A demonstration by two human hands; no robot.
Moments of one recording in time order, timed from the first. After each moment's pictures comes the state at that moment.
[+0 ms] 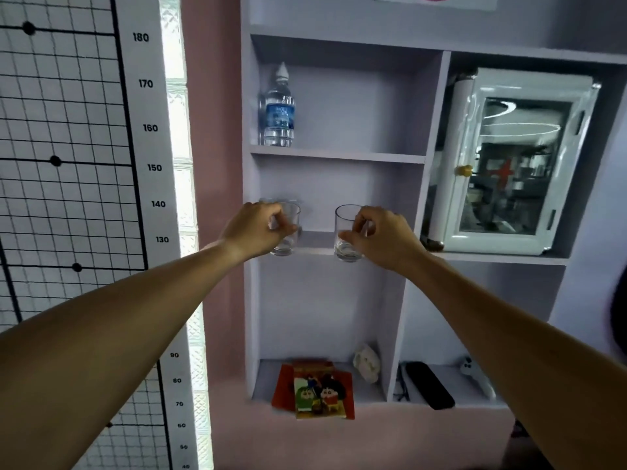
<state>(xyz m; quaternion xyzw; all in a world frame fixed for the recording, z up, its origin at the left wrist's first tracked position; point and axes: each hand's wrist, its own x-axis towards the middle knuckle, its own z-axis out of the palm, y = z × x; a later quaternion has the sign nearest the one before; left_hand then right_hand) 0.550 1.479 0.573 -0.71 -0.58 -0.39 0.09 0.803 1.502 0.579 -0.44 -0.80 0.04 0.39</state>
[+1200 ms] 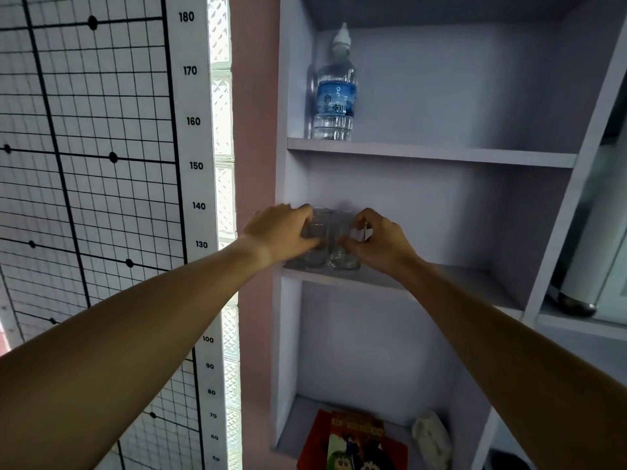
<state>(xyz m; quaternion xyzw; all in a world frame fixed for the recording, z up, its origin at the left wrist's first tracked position) 0.497 1.596 0.573 -0.65 -0.68 -0.22 0.27 0.686 1.691 0.561 -0.34 -0.84 0.17 0.39</state>
